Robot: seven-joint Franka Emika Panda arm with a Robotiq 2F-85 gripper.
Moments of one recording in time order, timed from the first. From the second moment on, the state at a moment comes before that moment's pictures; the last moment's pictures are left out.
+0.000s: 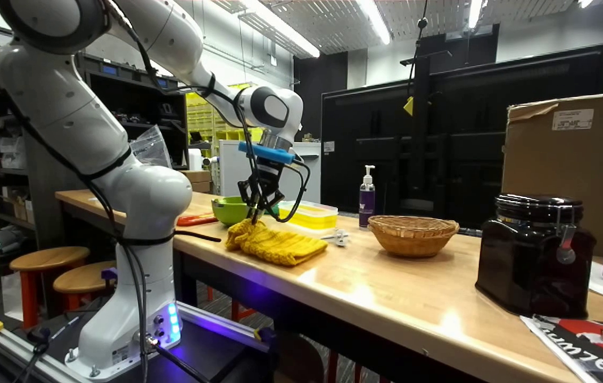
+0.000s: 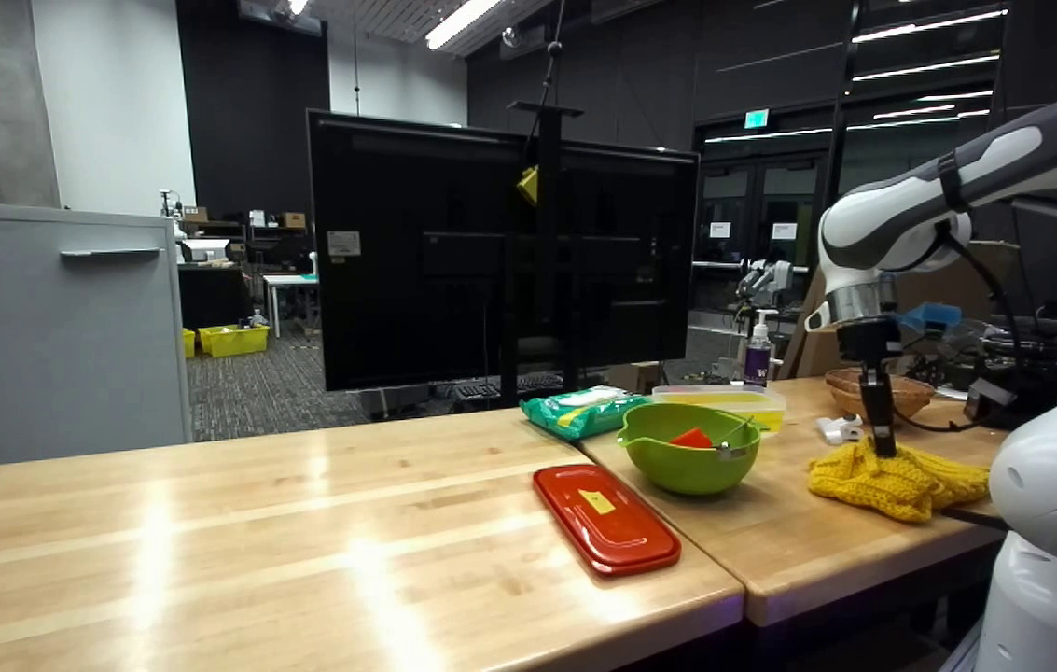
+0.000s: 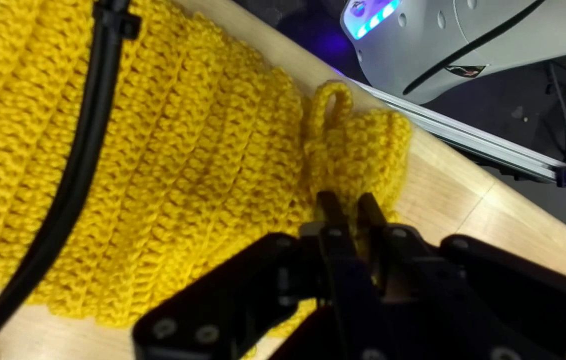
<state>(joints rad) -0.08 -0.69 -0.46 -2.66 -0.27 1.64 -0.62</state>
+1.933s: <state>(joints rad) -0.06 -0.80 -0.22 -2.69 -0.27 1.58 -0.53</state>
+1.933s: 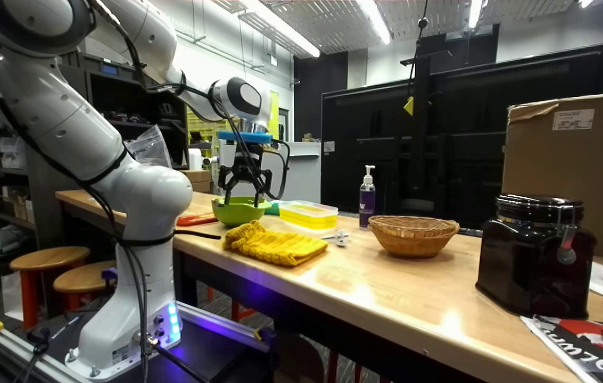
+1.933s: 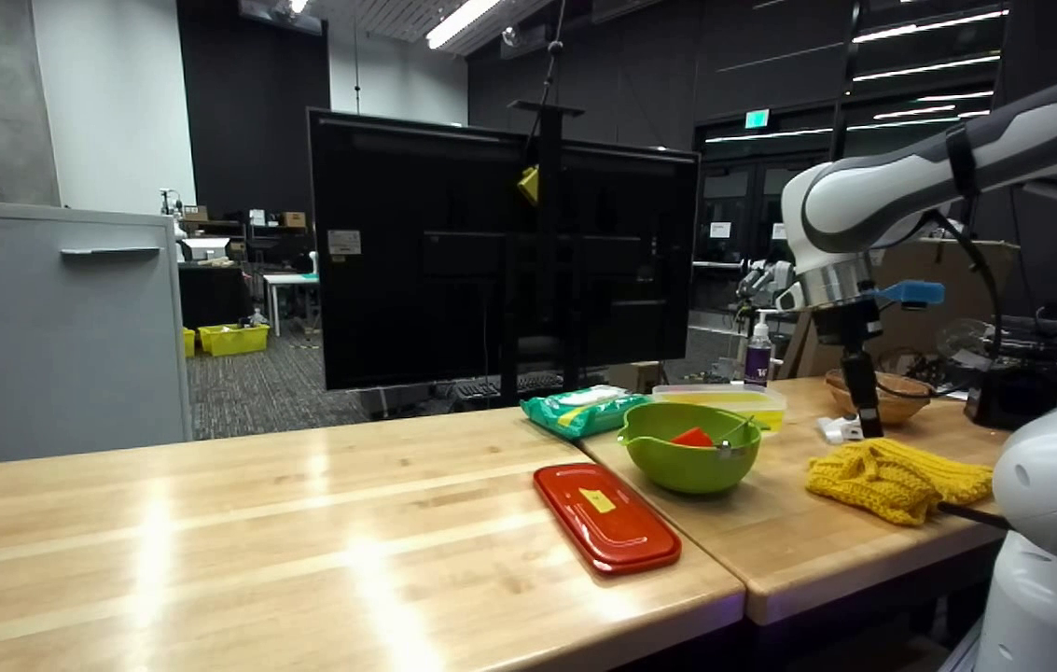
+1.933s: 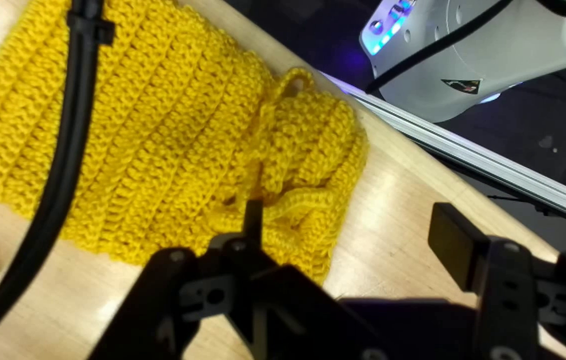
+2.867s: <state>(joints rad) -0.01 -0.72 -0.04 -2.71 -0.22 1.73 -0.06</state>
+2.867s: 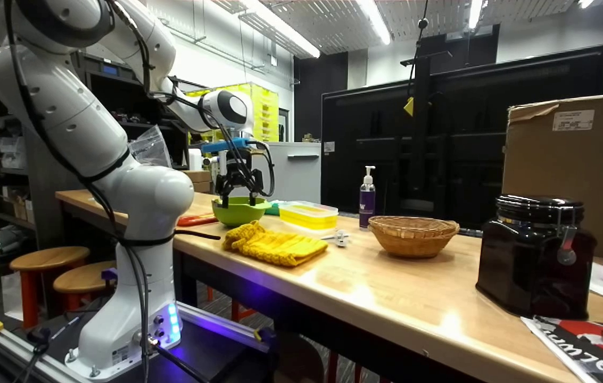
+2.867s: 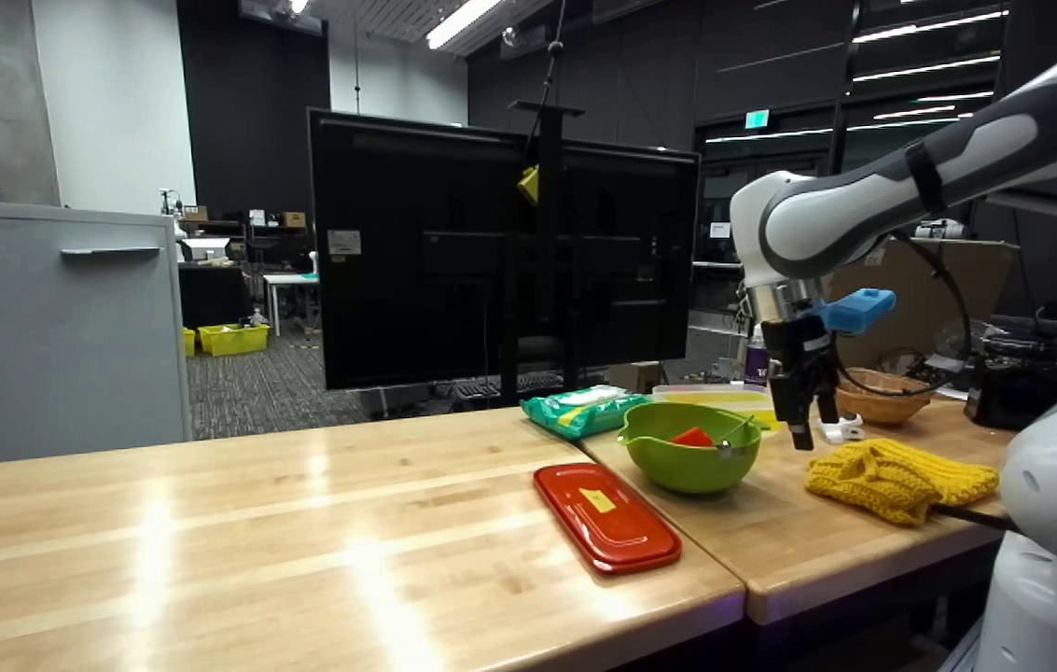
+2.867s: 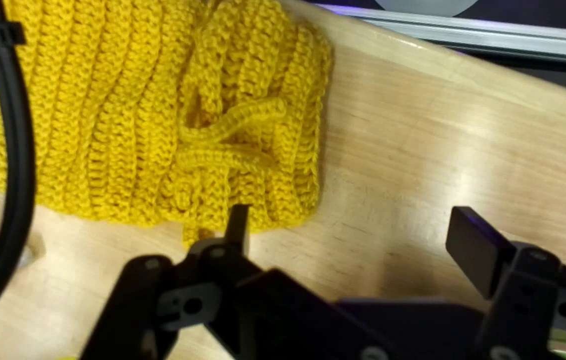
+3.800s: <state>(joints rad) -0.07 -0.62 0.02 -2.75 -0.34 1.83 0.21</state>
